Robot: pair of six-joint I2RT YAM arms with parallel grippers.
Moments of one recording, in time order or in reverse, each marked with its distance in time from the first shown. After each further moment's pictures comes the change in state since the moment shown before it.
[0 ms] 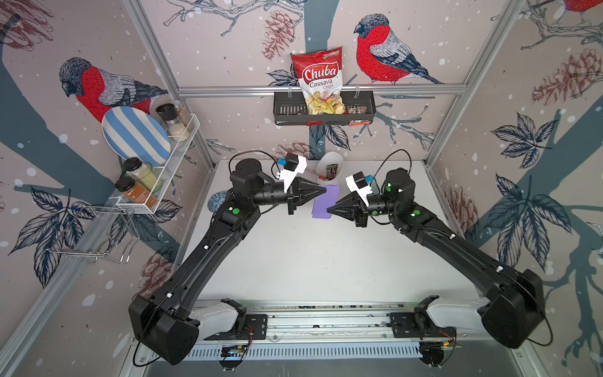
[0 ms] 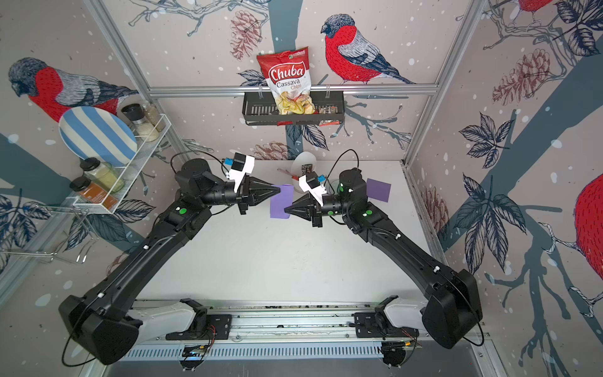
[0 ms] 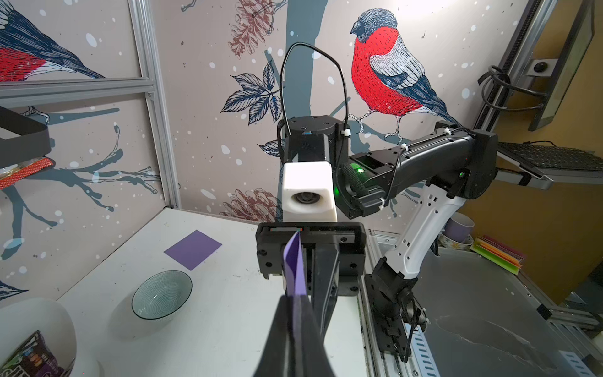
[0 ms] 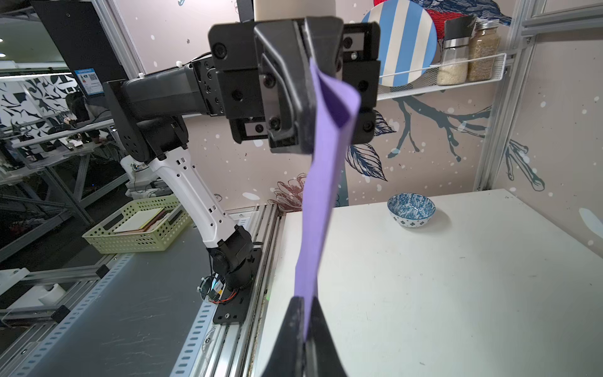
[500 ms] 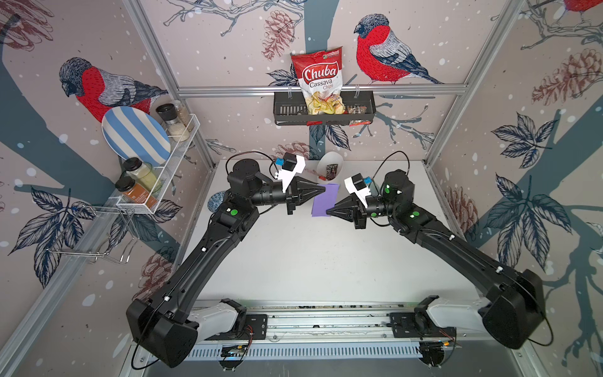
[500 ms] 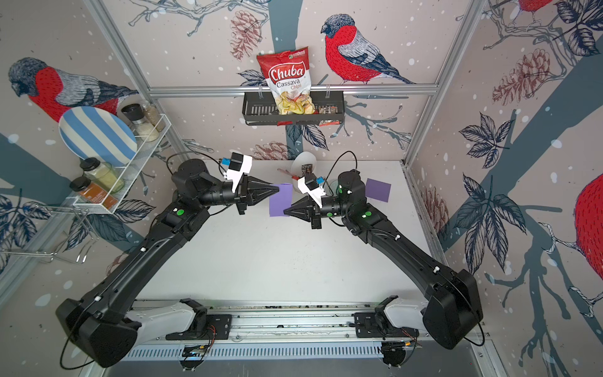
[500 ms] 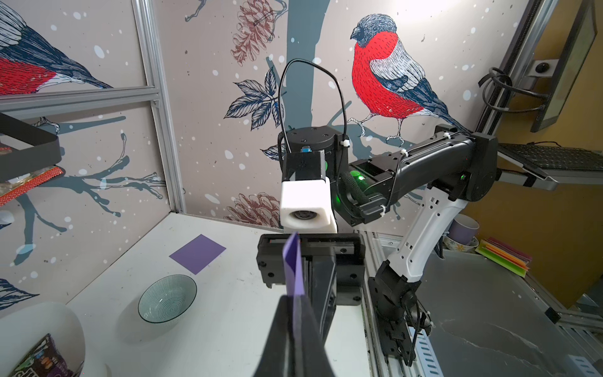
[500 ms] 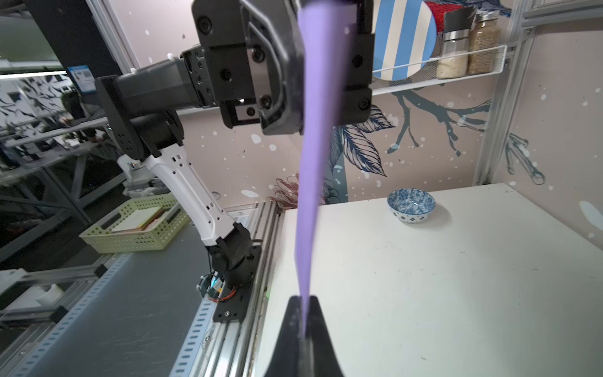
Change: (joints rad) left arm 0.000 -0.016 0.002 0.000 -0.005 0.002; right arm 0.011 -0.005 -0.015 0.001 0.024 -0.005
